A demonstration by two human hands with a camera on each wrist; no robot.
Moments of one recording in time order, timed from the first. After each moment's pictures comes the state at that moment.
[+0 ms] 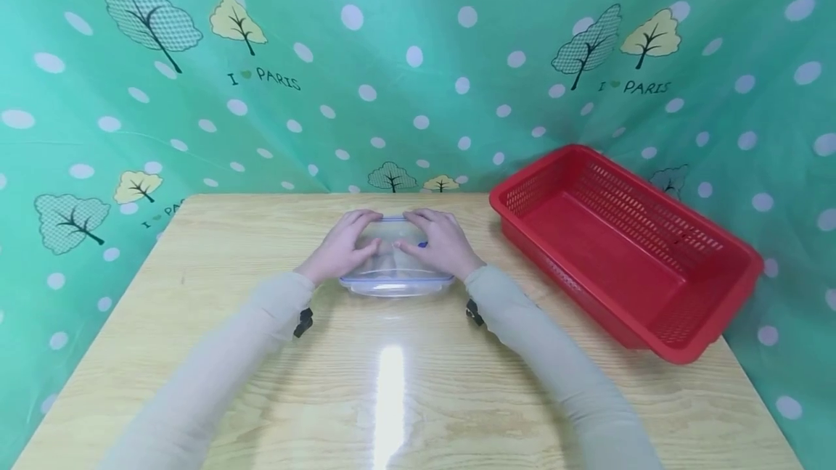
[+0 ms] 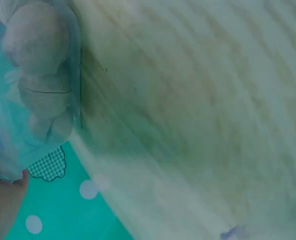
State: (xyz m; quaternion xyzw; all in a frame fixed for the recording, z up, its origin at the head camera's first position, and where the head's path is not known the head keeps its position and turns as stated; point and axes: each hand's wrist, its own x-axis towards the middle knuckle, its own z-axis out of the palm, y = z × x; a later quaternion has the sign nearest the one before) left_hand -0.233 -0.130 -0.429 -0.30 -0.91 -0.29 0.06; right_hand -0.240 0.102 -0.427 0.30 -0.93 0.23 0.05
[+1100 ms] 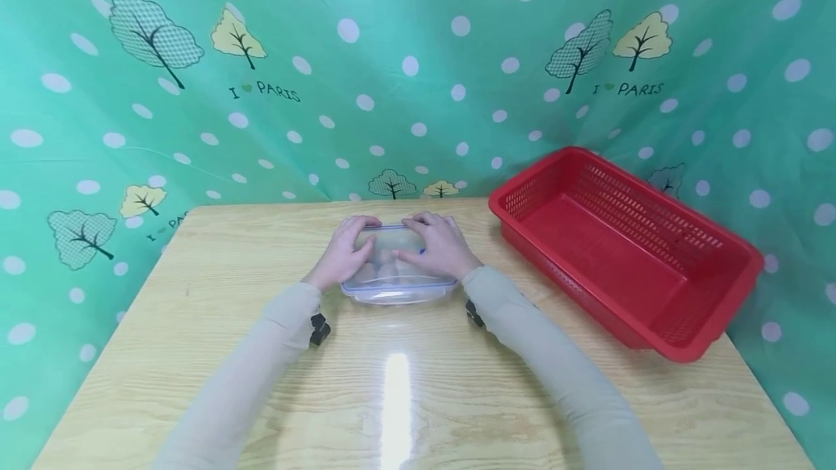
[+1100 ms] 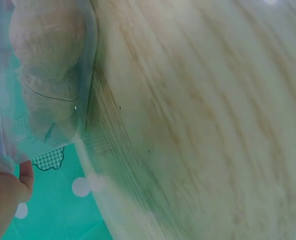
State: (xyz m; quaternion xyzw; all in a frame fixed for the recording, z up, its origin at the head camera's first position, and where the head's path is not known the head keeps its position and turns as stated) left_hand -0.236 -0.127 -0.439 -0.26 -0.89 -0.37 0.09; right_hand -0.239 0.098 -0.421 0.29 -0.93 0.21 0.03
